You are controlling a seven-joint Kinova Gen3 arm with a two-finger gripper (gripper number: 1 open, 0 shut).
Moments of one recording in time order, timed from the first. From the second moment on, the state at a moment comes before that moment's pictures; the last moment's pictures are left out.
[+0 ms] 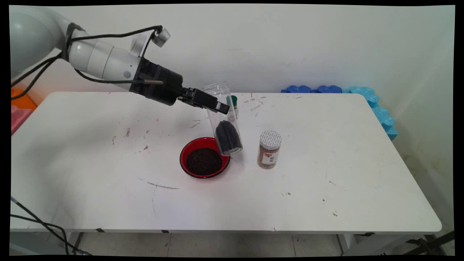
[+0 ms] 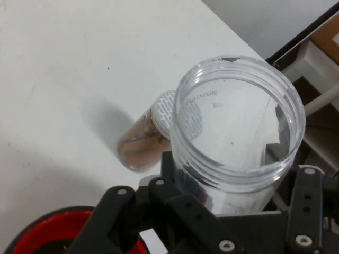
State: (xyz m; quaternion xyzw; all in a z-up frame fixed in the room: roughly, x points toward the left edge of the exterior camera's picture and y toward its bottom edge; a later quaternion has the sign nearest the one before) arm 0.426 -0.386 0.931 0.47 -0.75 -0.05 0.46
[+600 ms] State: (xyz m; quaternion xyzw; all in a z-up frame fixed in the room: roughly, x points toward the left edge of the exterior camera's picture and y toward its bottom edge) arm 0.417 -0.390 0.938 0.36 -0.81 0.02 0.45
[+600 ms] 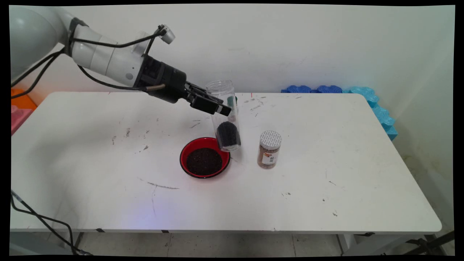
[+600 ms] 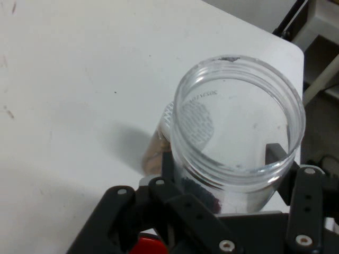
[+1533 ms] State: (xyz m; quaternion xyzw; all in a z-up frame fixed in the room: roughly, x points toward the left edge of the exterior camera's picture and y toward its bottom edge) arm 0.406 -0.385 0.947 0.24 -0.87 0.10 0.42
